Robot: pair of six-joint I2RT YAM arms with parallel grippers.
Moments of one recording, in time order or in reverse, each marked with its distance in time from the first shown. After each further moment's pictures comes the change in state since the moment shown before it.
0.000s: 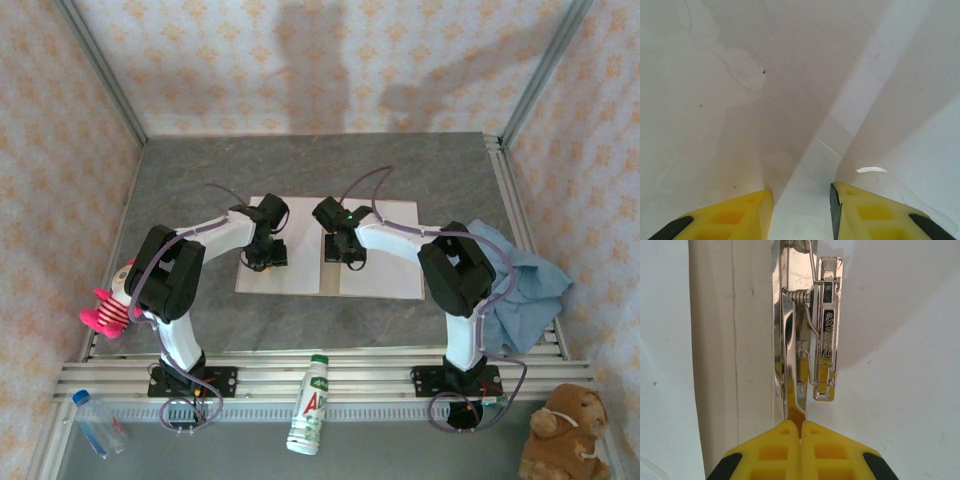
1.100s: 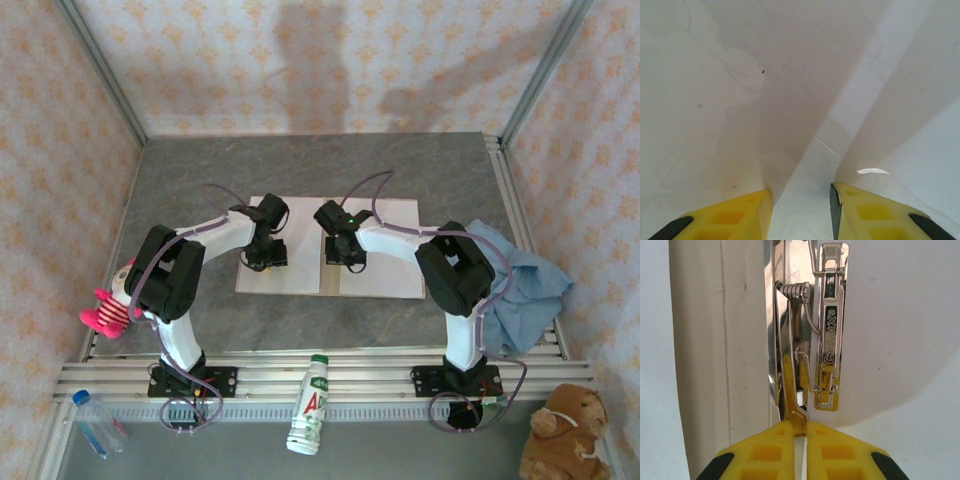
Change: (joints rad) left arm 0.000 0.000 0.000 0.001 0.005 0.000; right arm -0.003 0.009 -0.042 0.064 -0.019 0.003
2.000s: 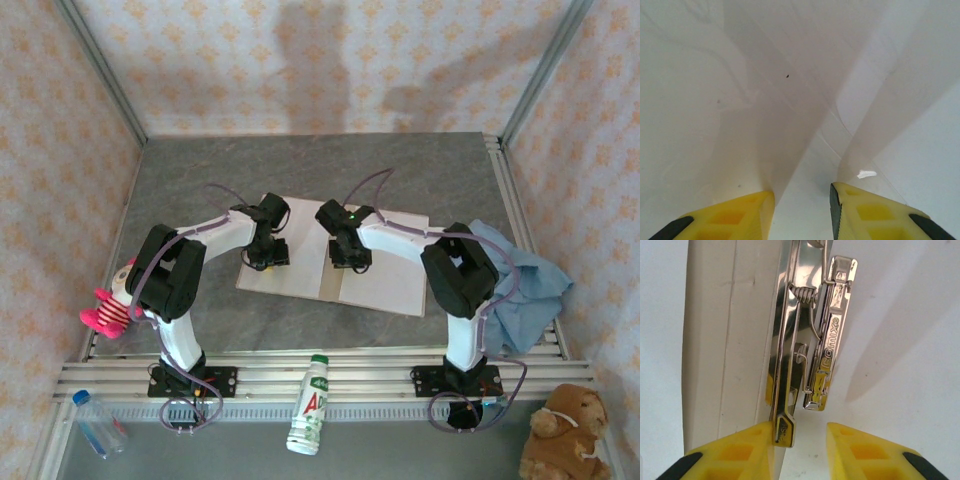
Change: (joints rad) left arm 0.000 0.008 0.007 0.011 0.019 -0.003; right arm 0.001 -0.036 0.042 -0.169 -0.002 -0.031
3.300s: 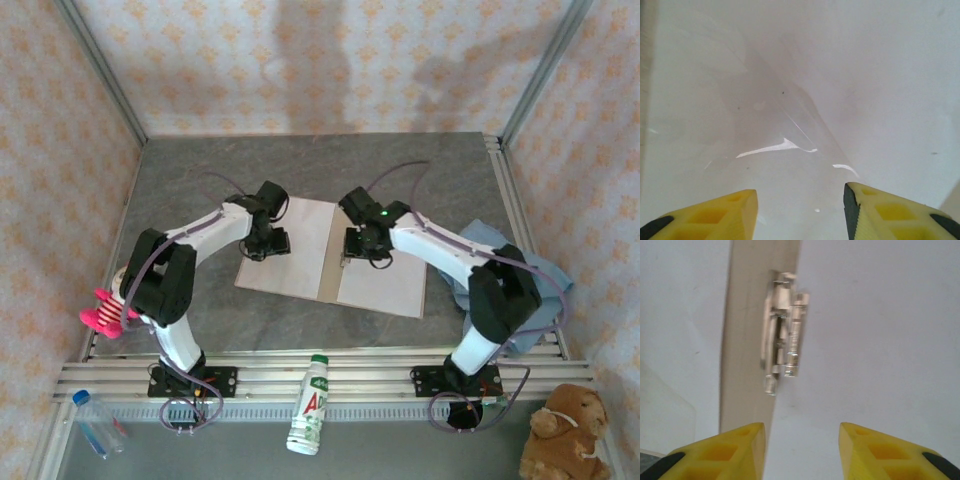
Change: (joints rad) left arm 0.014 -0.069 0.095 -0.097 -0.046 0.001; right arm -0.089 -0.290 -0.132 0.008 -0.035 0.001
